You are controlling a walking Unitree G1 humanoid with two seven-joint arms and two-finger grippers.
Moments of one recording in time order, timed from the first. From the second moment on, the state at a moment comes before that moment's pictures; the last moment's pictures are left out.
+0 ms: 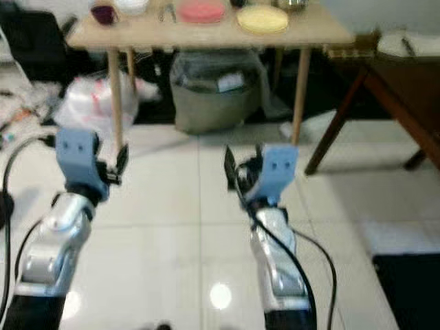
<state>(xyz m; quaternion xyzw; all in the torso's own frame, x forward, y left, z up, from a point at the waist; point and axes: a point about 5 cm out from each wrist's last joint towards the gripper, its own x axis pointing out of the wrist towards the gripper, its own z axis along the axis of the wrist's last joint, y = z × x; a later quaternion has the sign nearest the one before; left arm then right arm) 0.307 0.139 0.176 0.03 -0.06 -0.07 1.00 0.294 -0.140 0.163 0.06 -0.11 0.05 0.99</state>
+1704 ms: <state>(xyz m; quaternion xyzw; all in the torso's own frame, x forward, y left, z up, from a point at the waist) 0.314 0.150 0.177 0.05 -0.06 -0.01 1.00 0.291 -0.121 0.171 0.09 -0.12 0.13 0.98</state>
